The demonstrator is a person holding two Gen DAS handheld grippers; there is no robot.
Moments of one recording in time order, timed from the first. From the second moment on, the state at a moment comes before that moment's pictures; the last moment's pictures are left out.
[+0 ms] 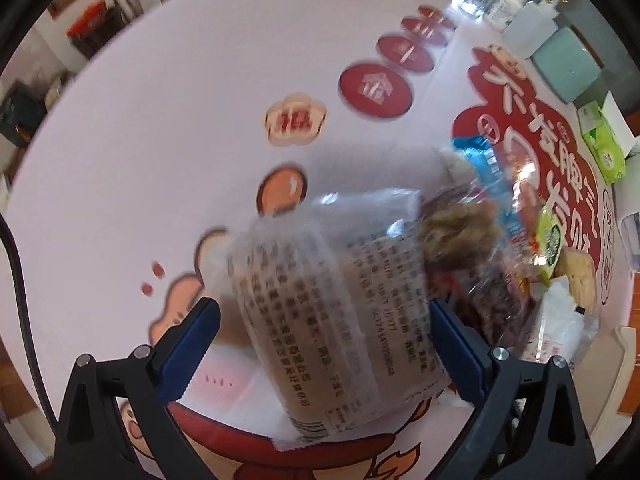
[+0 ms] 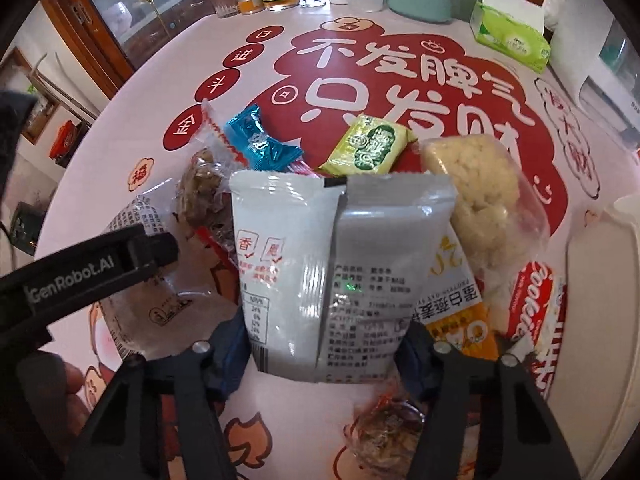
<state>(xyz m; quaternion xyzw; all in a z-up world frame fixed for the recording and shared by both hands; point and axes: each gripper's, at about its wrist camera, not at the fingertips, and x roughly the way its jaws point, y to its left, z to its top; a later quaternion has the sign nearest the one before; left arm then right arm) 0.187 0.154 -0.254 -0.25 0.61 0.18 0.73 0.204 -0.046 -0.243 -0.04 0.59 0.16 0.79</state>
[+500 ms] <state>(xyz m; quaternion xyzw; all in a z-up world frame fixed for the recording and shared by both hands) 0.149 0.144 -0.237 -0.15 0.59 0.11 0.78 0.171 -0.044 -0.230 -0.05 0.59 0.19 0.78</state>
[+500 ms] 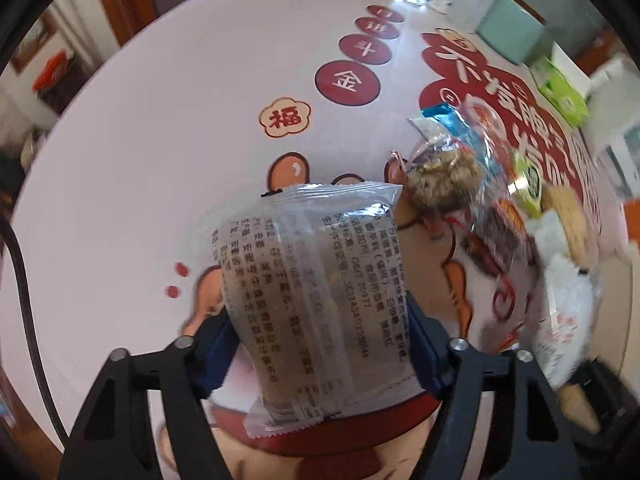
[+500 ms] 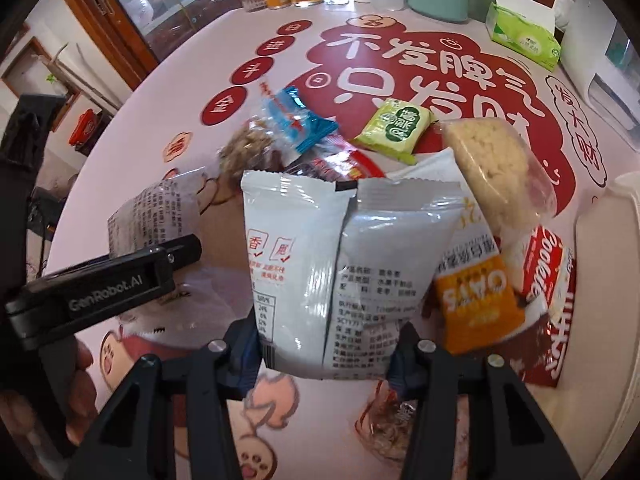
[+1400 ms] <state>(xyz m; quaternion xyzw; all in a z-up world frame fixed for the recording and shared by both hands) 0.055 -0.038 -0.061 -0.01 0.45 -0.11 0.89 0.048 -0.194 -0.088 0.06 0.48 0.19 0.85</state>
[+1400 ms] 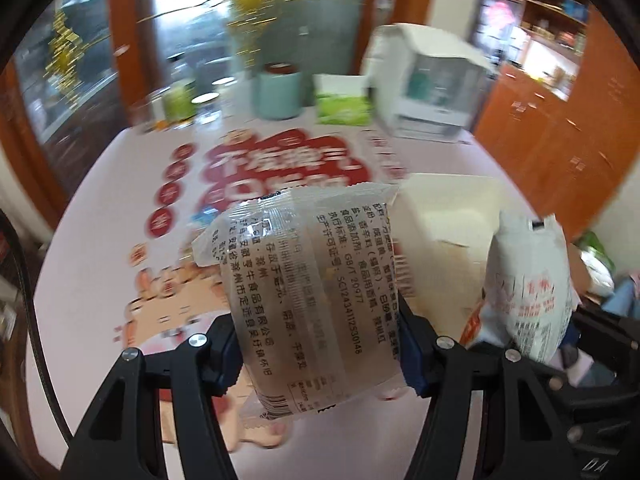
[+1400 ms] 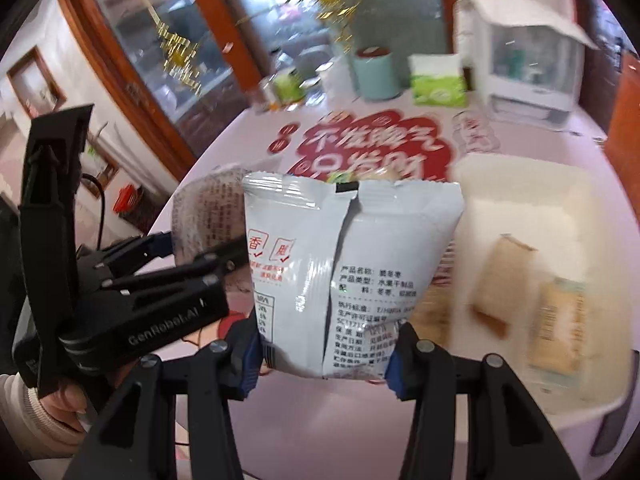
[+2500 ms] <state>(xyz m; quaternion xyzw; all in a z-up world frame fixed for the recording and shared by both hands) 0.062 -0.243 -0.066 0.06 0.47 -0.15 0.87 0.116 -0.397 -0.066 0.06 0.45 0.10 0.89</state>
